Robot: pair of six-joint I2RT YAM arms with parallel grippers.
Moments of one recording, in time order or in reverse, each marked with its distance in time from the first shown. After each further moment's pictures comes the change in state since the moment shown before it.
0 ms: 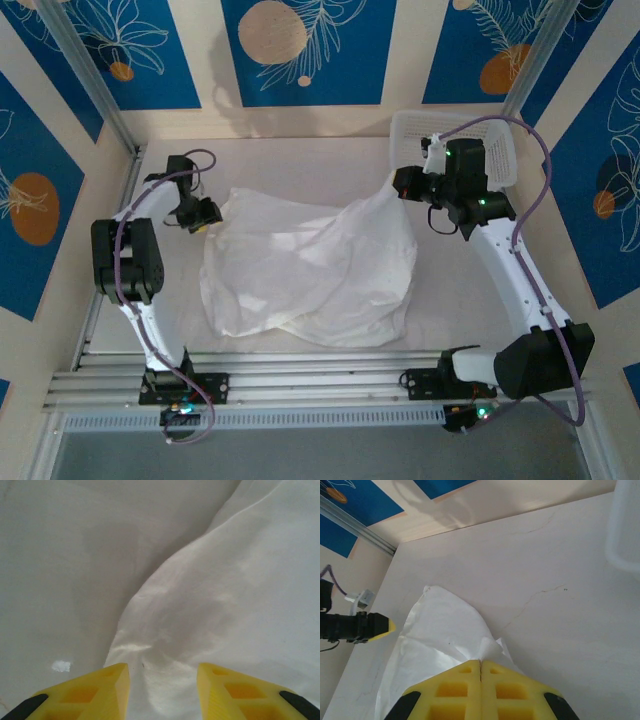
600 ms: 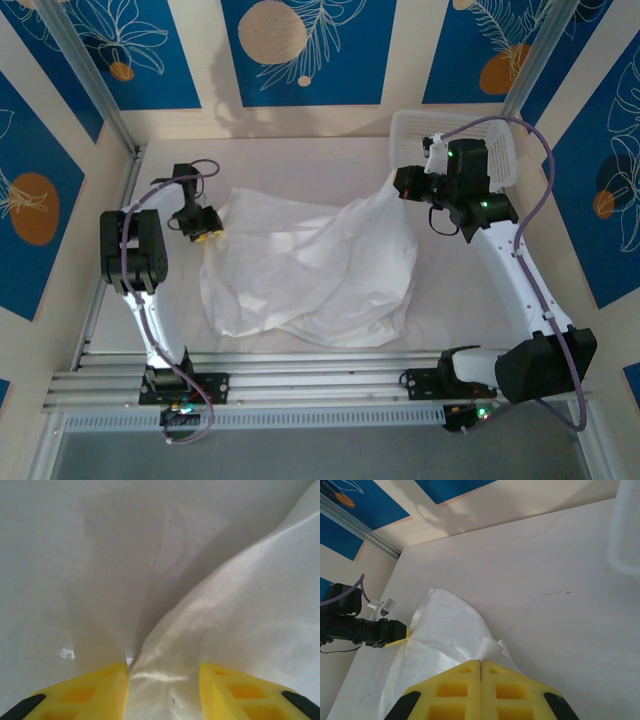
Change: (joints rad) left arm 0.005 0.097 0.000 0.011 -0.037 0.002; right arm 0.003 -0.016 0.000 0.000 0.000 0.008
